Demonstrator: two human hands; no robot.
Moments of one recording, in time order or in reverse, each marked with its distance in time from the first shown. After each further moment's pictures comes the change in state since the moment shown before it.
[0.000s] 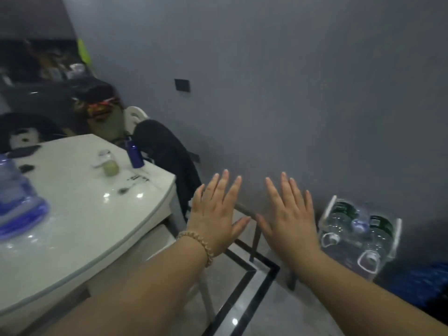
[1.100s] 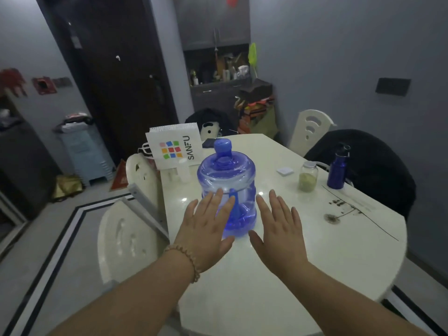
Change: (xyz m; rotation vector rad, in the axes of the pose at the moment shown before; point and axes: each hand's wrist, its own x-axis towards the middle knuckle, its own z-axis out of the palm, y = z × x) left_hand -0.209 -0.628 -0.049 0.296 -0.069 -0.429; right_hand 0.118 -0.647 0.194 0.394 -0.194 -0.466
